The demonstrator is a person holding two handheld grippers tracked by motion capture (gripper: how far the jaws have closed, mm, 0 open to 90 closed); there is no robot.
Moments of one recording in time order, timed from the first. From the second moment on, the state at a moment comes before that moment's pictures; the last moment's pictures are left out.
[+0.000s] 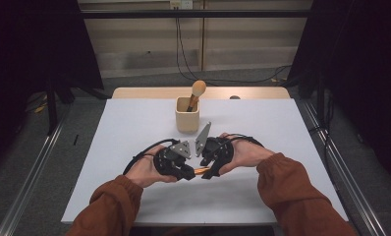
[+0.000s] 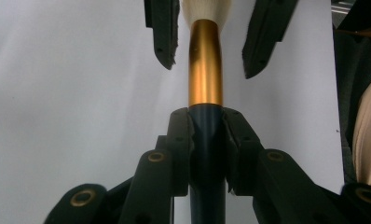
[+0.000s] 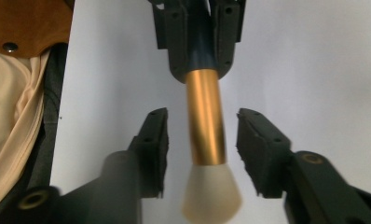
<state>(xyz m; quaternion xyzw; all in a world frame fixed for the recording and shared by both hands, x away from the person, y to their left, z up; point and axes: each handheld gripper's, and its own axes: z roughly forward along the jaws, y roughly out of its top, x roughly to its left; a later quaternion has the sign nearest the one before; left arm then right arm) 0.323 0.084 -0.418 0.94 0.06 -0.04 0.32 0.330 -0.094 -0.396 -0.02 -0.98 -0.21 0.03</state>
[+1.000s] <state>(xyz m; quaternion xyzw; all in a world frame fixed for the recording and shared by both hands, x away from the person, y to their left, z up) 0.318 0.123 -0.421 0.91 0.16 -0.02 0.38 0.330 -0.132 -0.394 -0.12 -0.95 -0.29 0.01</state>
